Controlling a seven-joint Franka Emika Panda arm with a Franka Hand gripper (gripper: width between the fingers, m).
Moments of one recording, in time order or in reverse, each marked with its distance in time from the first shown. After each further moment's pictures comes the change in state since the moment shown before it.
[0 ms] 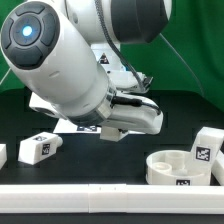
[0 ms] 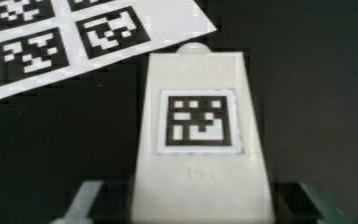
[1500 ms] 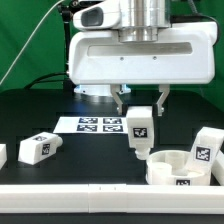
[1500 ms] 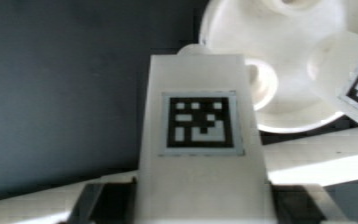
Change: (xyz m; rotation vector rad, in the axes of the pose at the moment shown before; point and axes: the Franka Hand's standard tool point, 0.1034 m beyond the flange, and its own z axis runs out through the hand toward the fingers) arm -0.002 -0.076 -0.094 -0.028 1.026 -0.236
